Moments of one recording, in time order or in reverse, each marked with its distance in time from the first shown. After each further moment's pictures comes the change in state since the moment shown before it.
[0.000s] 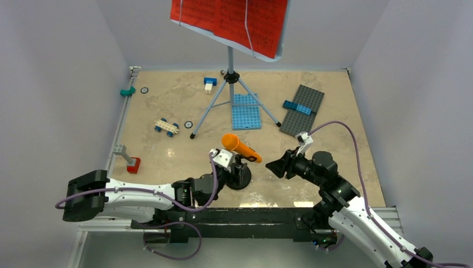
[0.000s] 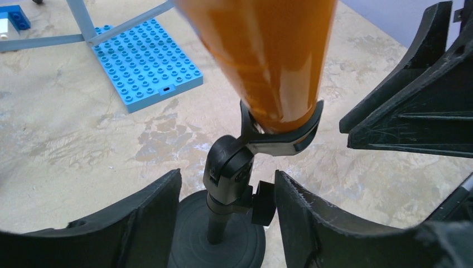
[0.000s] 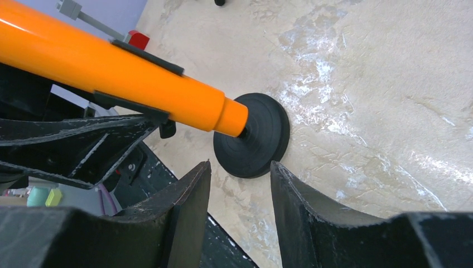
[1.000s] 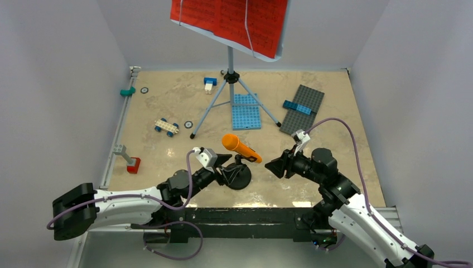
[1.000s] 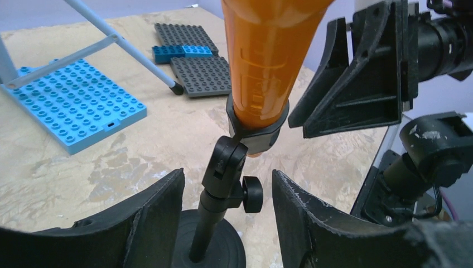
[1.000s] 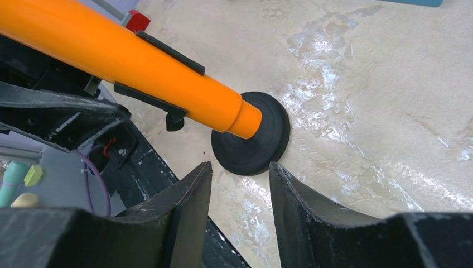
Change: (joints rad) left arm 0.213 -0.219 -0.240 0.276 0.496 0.027; right arm 0.000 0.043 0.050 -0.020 -0.045 -0.114
